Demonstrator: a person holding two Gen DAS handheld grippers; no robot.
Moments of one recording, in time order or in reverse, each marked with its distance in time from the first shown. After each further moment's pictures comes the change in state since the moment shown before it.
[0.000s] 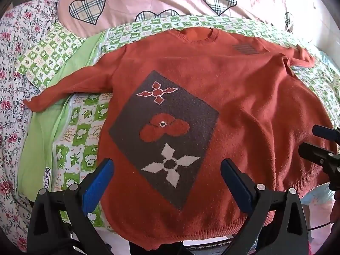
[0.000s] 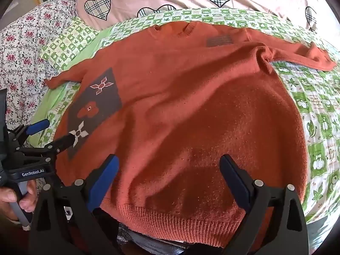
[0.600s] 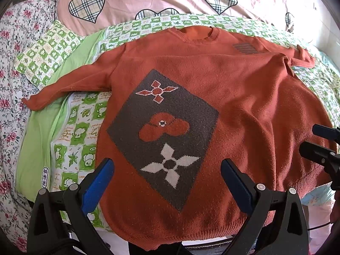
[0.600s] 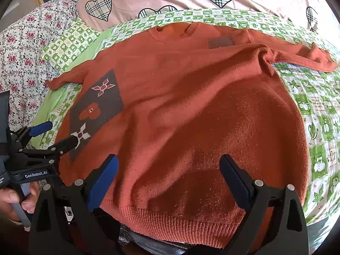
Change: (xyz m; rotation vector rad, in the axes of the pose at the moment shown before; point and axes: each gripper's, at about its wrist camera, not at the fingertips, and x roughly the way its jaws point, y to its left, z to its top) left arm 0.004 0.002 -0.003 -0.005 0.000 -0.004; right arm 0.000 0.003 0.002 0.000 -0.009 0.005
